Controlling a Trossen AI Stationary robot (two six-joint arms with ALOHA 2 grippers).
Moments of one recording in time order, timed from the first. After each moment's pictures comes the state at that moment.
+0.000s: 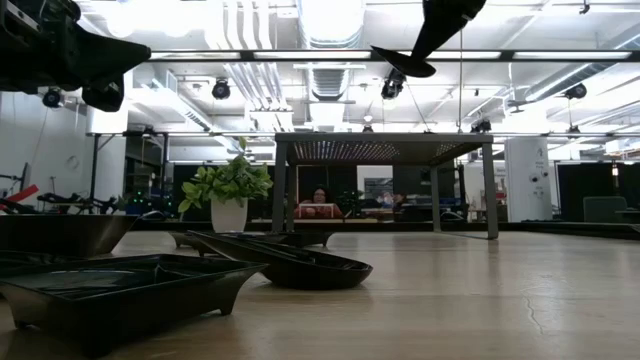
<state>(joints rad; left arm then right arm) -0.39 0.16 0.01 0.27 -0.46 0.02 0.12 1.42 1.37 -0.98 0.56 0.16</state>
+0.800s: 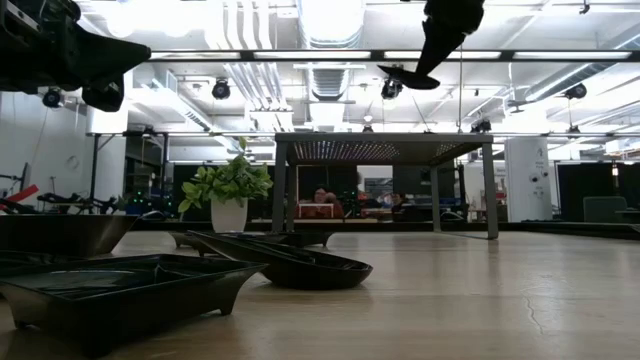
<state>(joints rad) -0.39 0.16 0.01 0.27 -0.46 0.01 0.03 1.42 1.37 -1.02 0.53 0.11</state>
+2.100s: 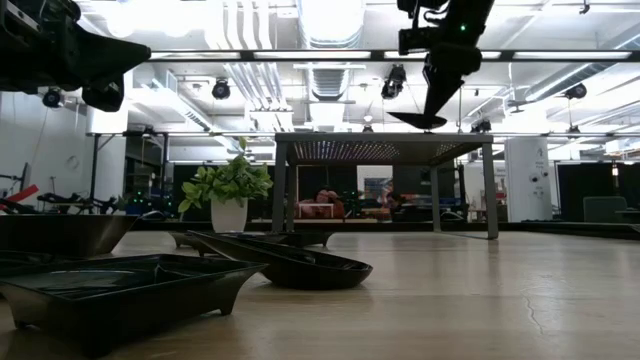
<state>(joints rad) -0.39 0.16 0.01 0.27 -0.46 0.01 -0.26 1.43 1.29 -0.99 0.28 -0.10</state>
